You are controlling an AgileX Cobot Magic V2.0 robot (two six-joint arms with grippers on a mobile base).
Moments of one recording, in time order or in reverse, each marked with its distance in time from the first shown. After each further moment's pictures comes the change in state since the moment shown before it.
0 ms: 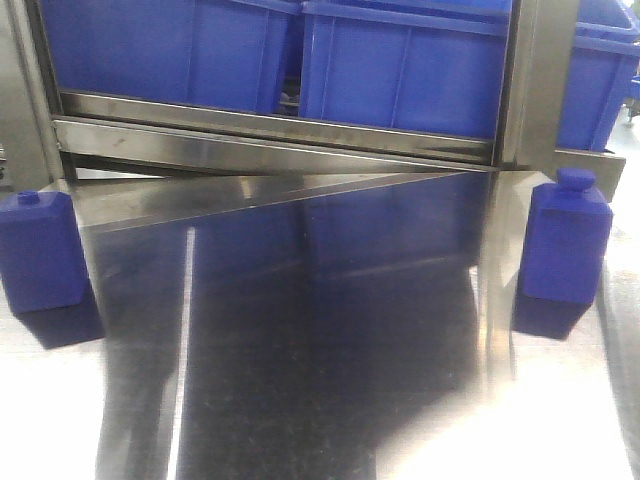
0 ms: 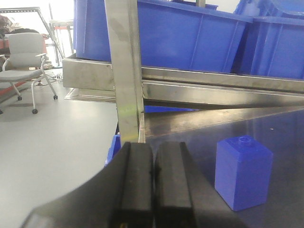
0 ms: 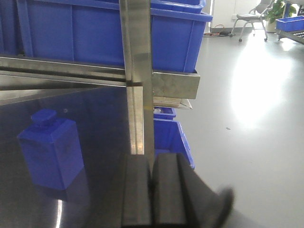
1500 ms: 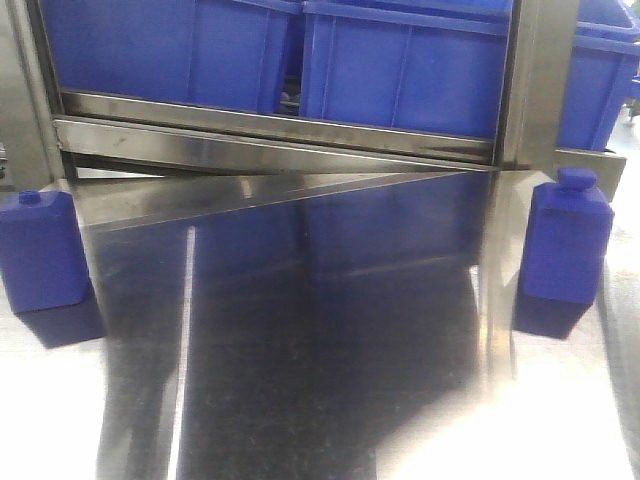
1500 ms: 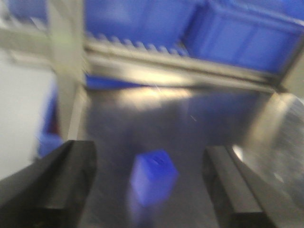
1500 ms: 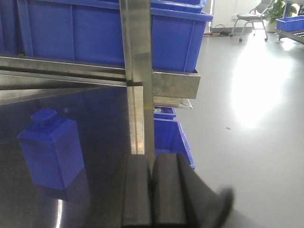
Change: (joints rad) left arm -0.004 0.507 -0.706 -0.256 0.608 0.000; right arm 0.000 0.000 0.000 0.000 0.000 0.000
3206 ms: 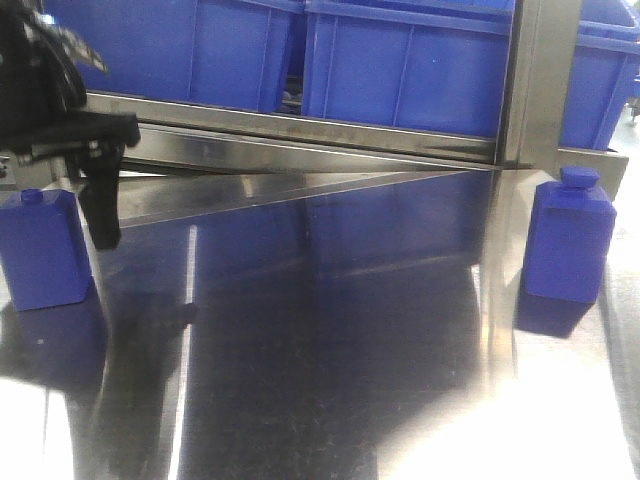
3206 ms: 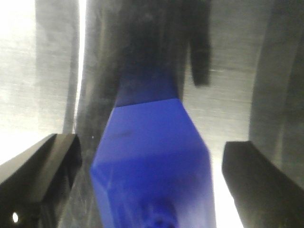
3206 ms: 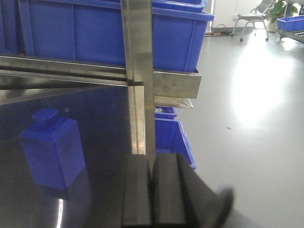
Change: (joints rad) left arm -0.282 1.270 -0.618 0.352 0.416 -0.558; right arm 0.000 0.000 0.000 0.000 0.000 0.000
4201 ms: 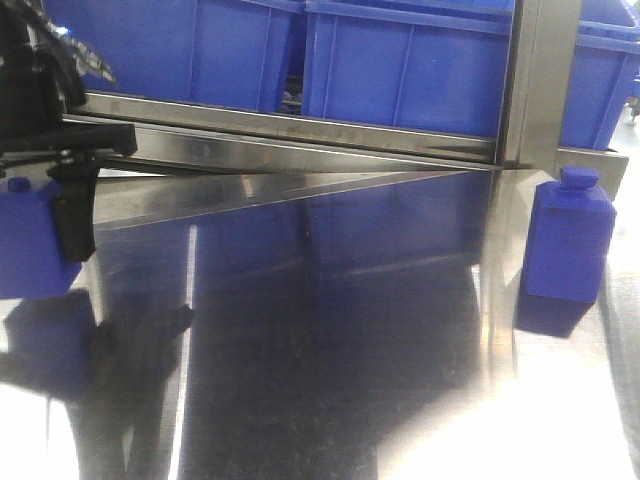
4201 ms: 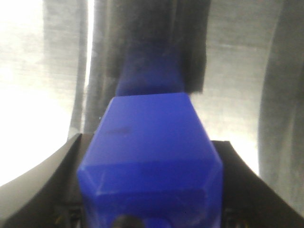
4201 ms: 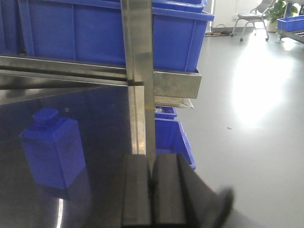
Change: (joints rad) left arm 0.000 0.023 -0.059 0.000 0.117 0.033; right arm 0.000 0.000 0.000 0.000 0.000 0.000
